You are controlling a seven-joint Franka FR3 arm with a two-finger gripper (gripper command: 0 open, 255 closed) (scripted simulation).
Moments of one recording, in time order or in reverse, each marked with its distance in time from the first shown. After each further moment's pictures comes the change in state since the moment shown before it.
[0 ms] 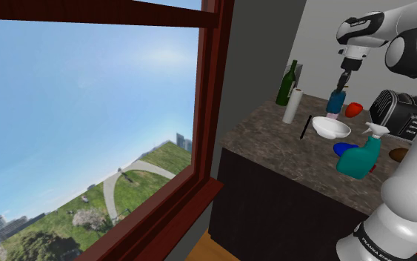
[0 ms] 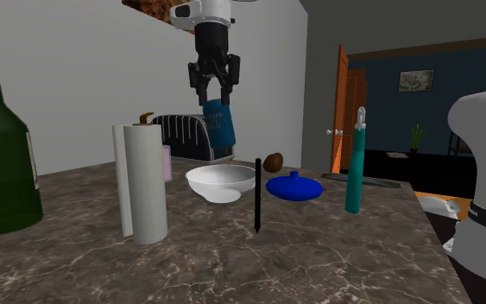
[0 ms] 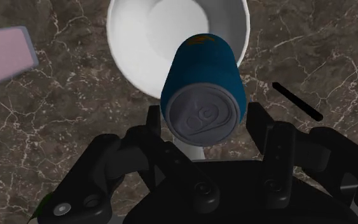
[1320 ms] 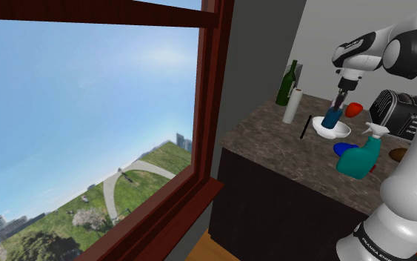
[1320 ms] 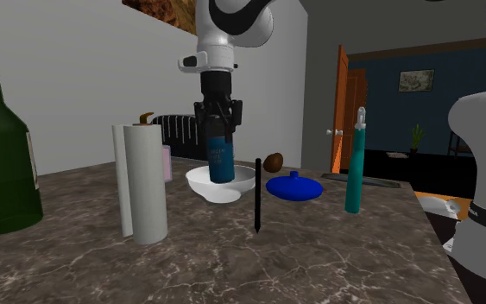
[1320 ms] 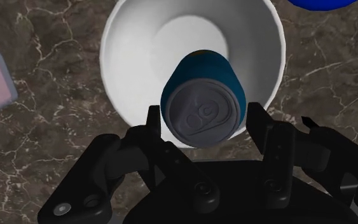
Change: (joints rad) arm -0.018 0.026 0.000 -0.206 0.025 0.224 -0.063
